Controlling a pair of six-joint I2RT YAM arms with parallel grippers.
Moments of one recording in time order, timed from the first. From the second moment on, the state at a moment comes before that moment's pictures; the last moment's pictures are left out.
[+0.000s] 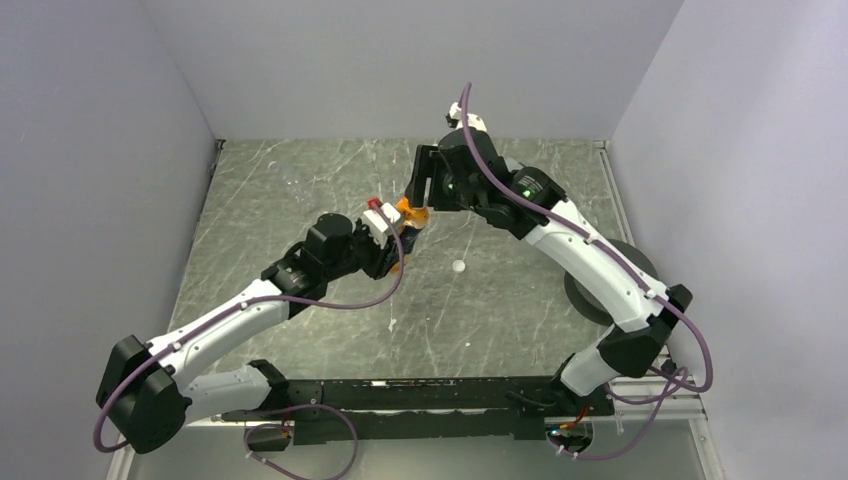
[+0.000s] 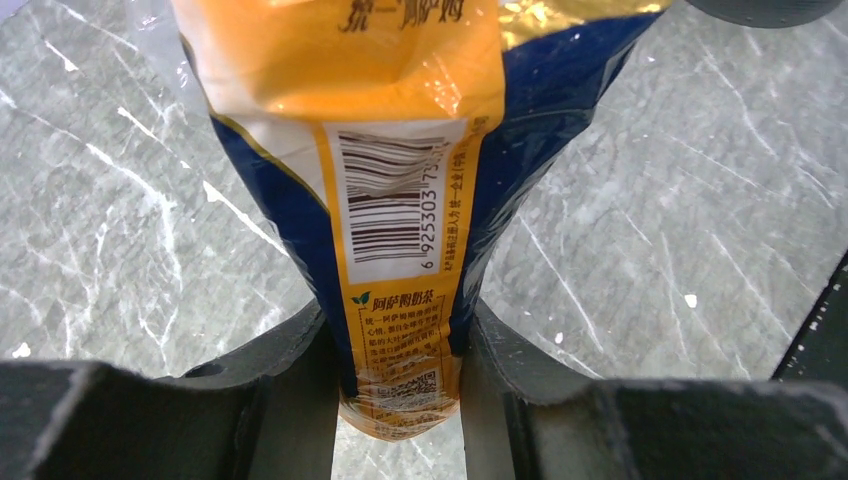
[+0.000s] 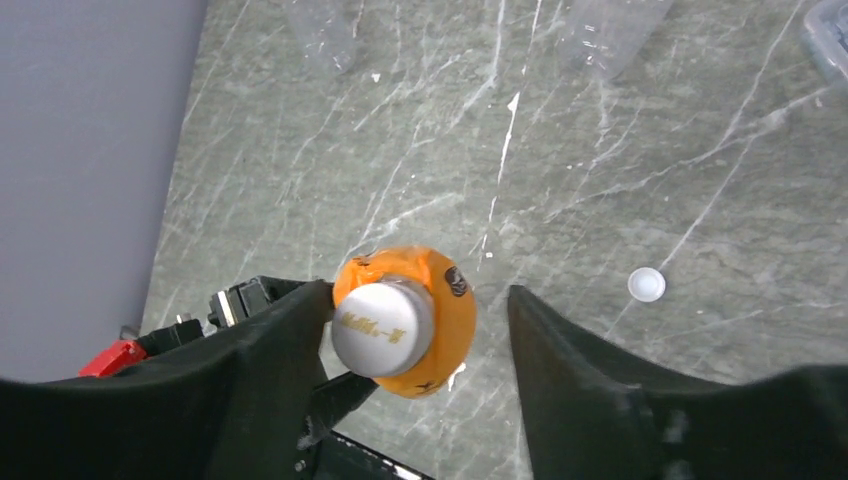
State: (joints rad) left arm -0.70 1.13 0.79 -0.04 0.14 0.06; right arm 0.84 1.54 1.80 -0.85 0.27 0.67
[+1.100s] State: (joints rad) left arm -0.67 0.97 0.75 -0.17 0.91 0.12; right arm 0.80 1.18 1.57 -0.75 -0.58 0.21
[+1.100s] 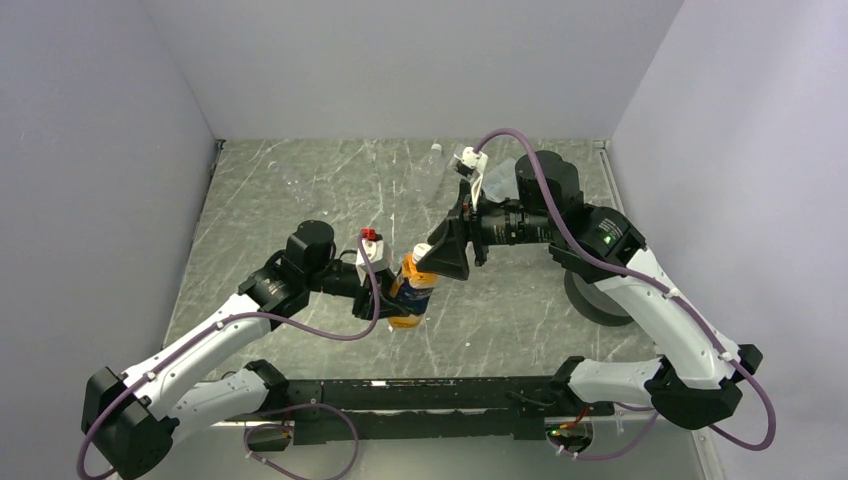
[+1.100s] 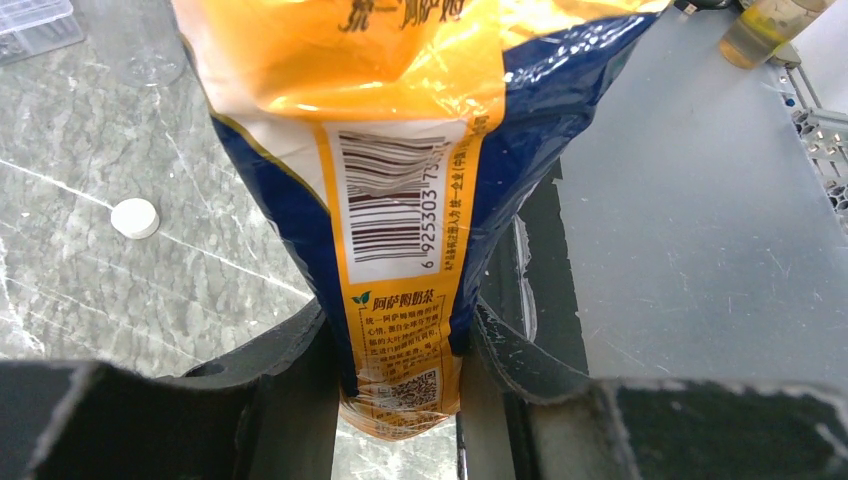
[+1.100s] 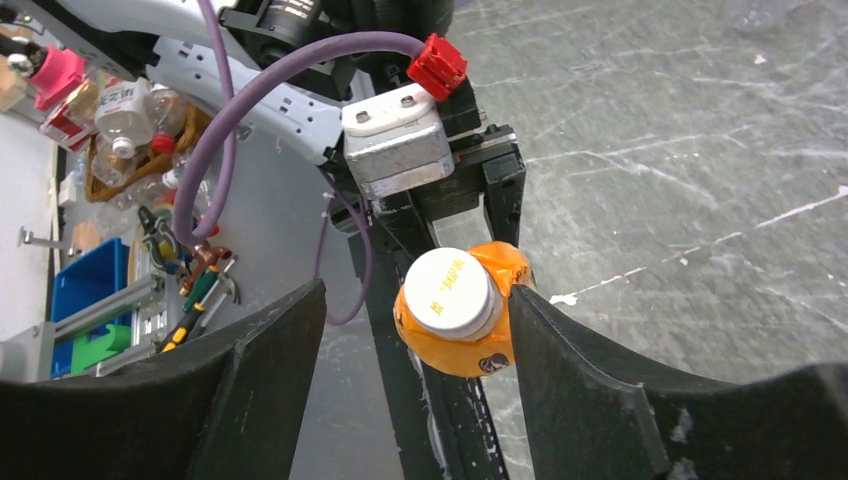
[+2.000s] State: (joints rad) left arm -0.67 0.96 0.75 -0.17 0.93 0.11; right arm 0.80 1.20 1.56 -0.72 -0.63 0.21
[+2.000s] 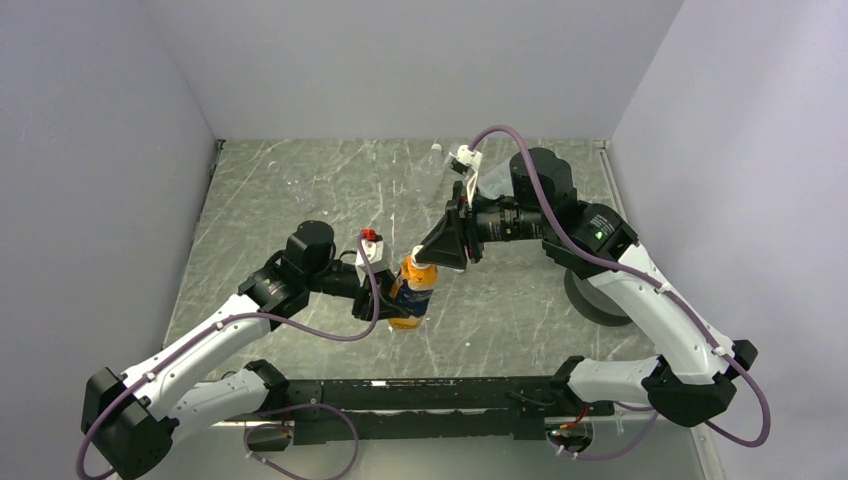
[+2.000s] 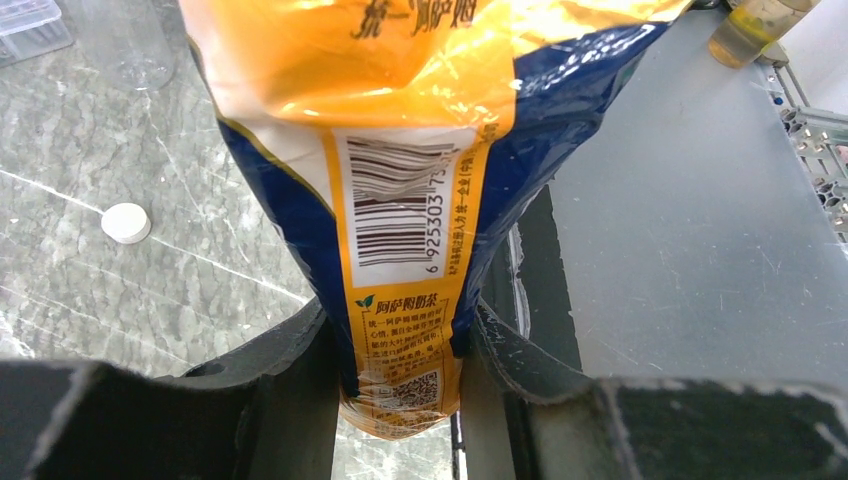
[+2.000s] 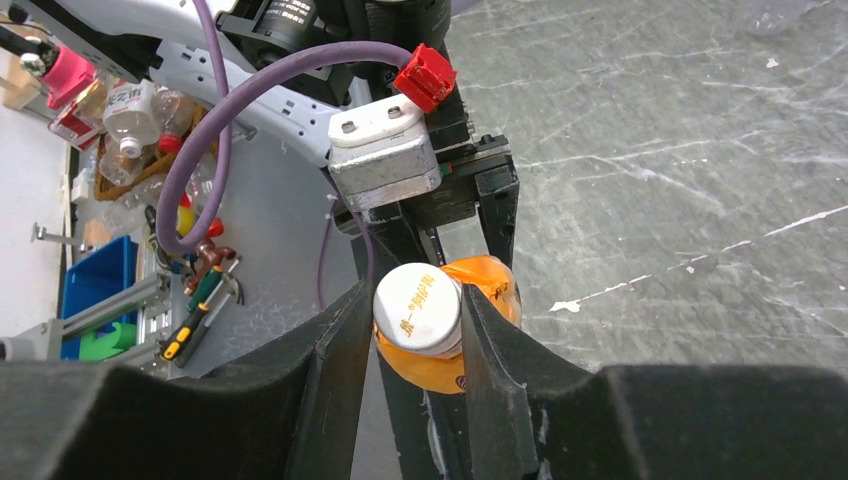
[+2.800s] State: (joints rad) left arm -0.62 0.99 0.75 -0.15 1.04 0.00; right arm 0.80 1.20 1.55 -0.69 -0.54 0.16
